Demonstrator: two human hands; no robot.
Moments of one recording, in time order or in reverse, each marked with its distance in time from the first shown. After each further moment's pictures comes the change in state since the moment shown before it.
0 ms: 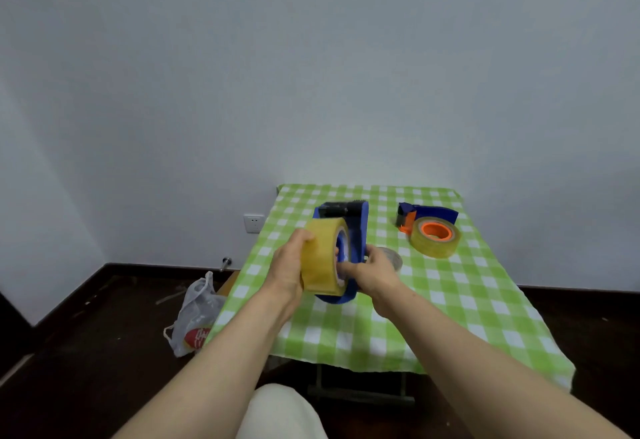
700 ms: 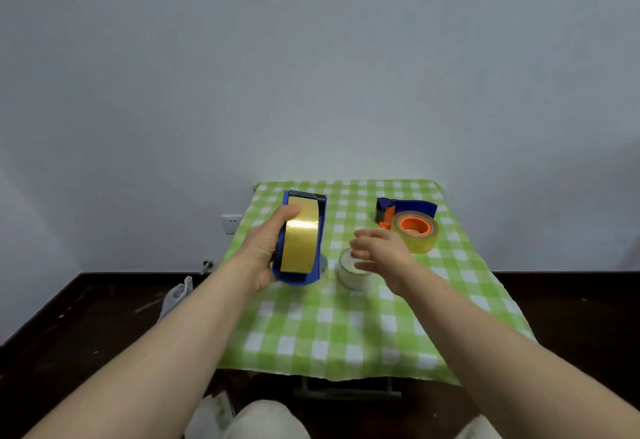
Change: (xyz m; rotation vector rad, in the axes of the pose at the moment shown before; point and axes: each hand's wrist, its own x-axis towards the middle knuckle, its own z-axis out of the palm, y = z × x) left_hand 0.044 0.018 0.021 0.095 -0.004 -0.169; right_hand 0.033 -0.019 -0.064 0.066 0.079 0.068
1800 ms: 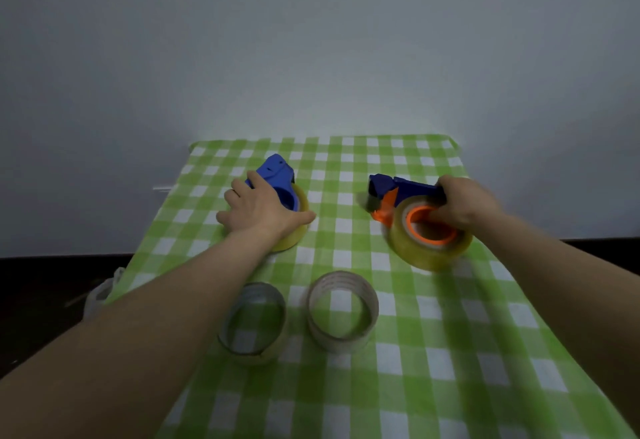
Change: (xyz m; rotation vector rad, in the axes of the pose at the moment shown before) left_hand 0.262 -0.038 0.075 1.426 0.363 0.096; right_hand 0.248 0.014 -0.153 -1.378 0.197 -0.040
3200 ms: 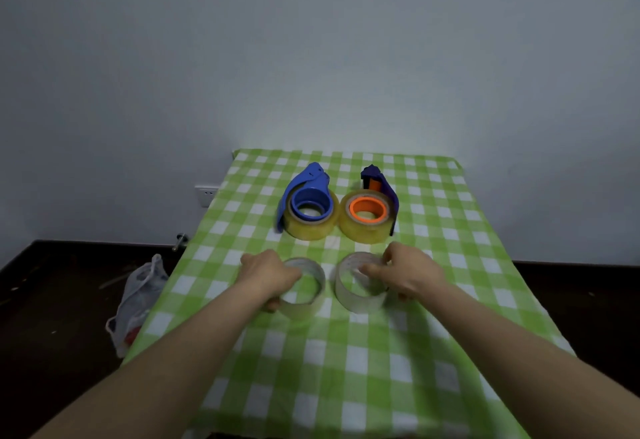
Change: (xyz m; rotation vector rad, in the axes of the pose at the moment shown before) left_hand -0.100 -0.092 -0.013 -0.285 -0.364 -0.122; right_hand -0.136 -0.094 0.035 0.122 -0.215 -0.017
